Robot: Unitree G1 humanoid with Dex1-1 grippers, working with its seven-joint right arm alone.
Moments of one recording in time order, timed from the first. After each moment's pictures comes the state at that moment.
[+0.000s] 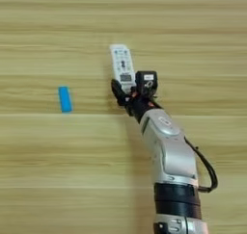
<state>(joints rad) -0.19 -0.17 -0.22 -0.02 0.22 0.43 0.24</state>
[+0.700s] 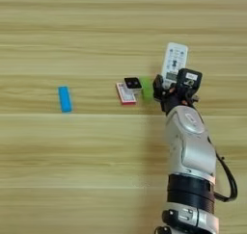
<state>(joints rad) -0.26 -0.21 -0.39 0.09 0.20 0.40 0.00</state>
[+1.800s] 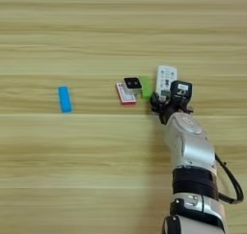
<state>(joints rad) -0.32 -0.28 -0.34 0.34 0.19 0.44 0.05</state>
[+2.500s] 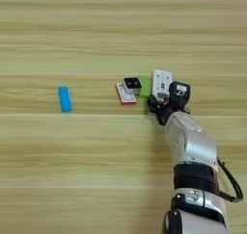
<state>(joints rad) -0.34 -0.29 -0.35 0.37 0.23 0.50 0.08</state>
